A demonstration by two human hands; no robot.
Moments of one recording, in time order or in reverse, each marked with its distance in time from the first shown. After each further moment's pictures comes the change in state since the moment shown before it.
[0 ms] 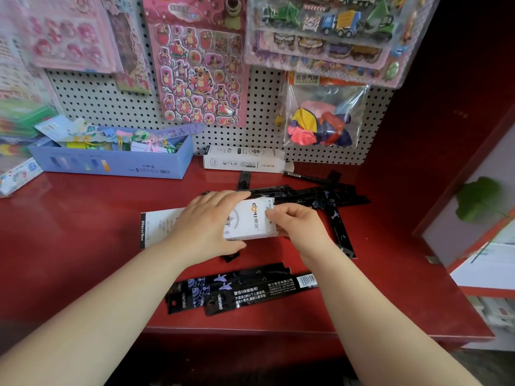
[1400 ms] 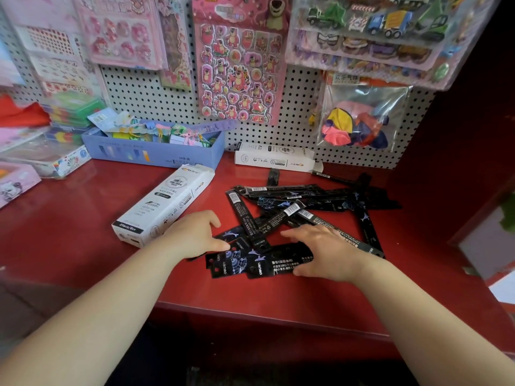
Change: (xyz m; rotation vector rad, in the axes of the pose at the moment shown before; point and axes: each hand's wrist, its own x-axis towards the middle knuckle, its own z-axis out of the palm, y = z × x) left_hand -0.032 -0.050 -0.002 -0.192 -0.277 -0.548; right_hand -0.017 -0.001 -0.010 -1.254 -0.528 -0.220
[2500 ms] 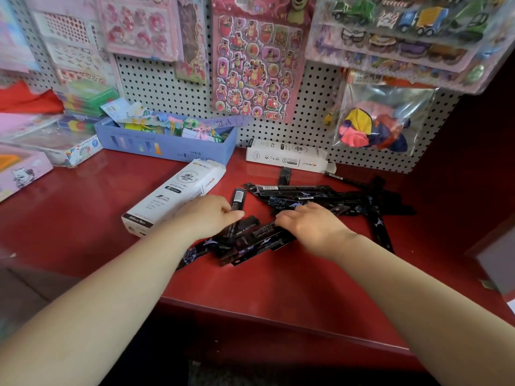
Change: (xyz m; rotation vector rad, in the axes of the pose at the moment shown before) left_hand 0.018 0.004 -0.011 -0.022 0.067 -0.011; right_hand 0.053 -0.009 -0.005 -0.614 0.096 -0.255
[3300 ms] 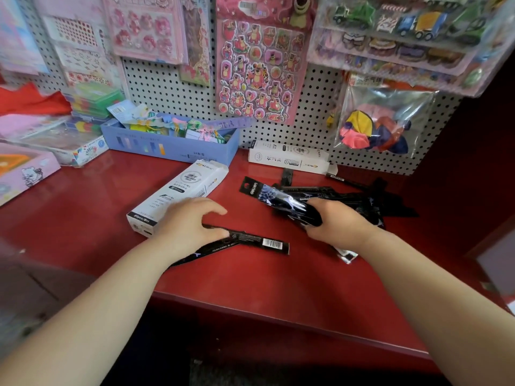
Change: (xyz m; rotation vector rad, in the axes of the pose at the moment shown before) left_hand -0.035 -0.026 0.002 -0.160 0.289 0.199; right_hand -0.024 0.013 -0.021 0.623 0.024 0.336
